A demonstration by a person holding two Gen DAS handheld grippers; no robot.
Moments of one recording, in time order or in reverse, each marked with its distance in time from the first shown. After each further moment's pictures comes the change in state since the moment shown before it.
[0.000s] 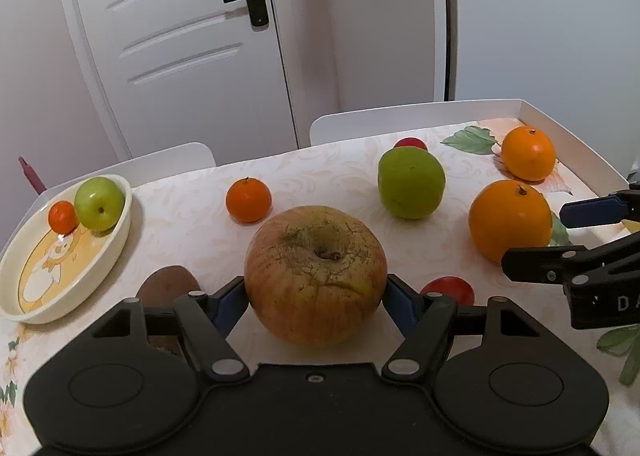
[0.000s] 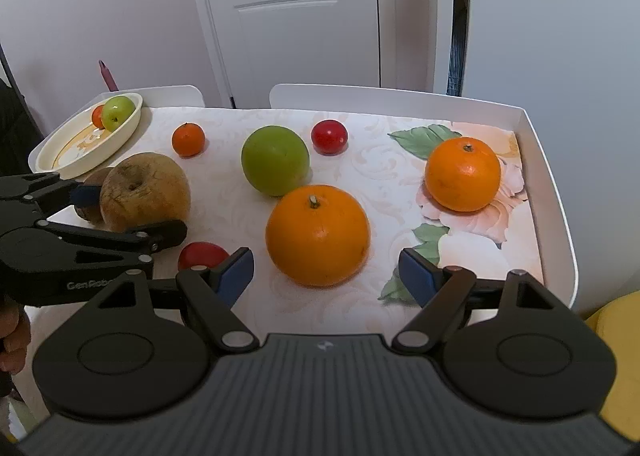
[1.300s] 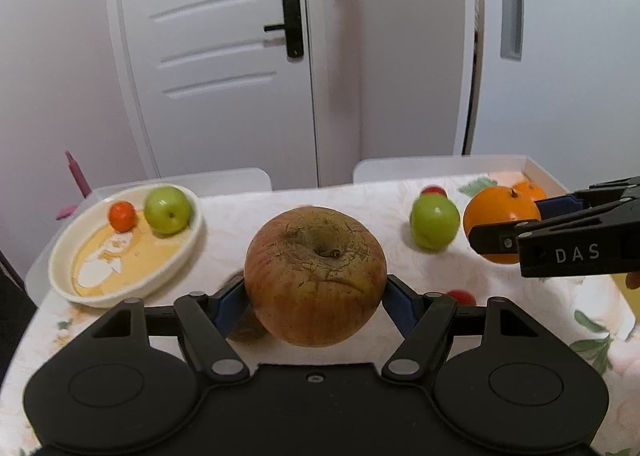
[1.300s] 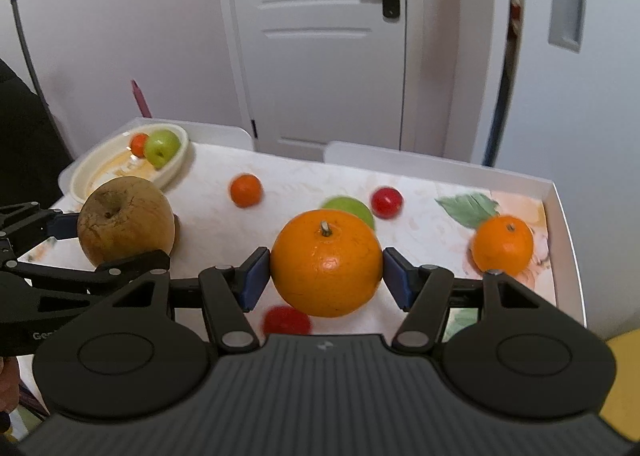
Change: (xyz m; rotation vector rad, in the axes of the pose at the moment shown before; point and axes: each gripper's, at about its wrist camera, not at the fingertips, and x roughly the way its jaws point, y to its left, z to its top) left arm -0.070 0.041 -0.004 -0.099 -0.102 0.020; right arm -0.029 0.055 0.040 -0.066 -0.077 0.027
